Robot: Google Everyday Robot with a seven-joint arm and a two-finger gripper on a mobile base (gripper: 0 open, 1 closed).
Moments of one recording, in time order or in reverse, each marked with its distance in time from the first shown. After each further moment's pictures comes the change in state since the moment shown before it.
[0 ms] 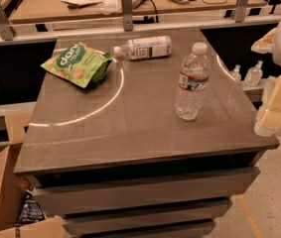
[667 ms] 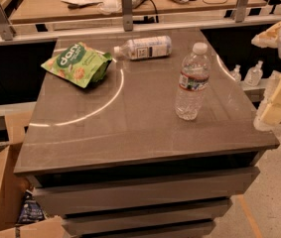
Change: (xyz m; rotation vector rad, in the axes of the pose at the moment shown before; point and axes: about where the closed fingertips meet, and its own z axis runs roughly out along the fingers) arm -0.005 -0.007 -0.006 0.028 -0.099 -0.009
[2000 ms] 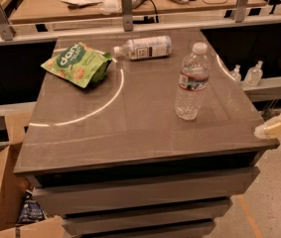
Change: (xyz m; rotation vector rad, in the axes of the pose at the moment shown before) arm 0.057 -0.017 0.036 0.183 -0.628 0.260
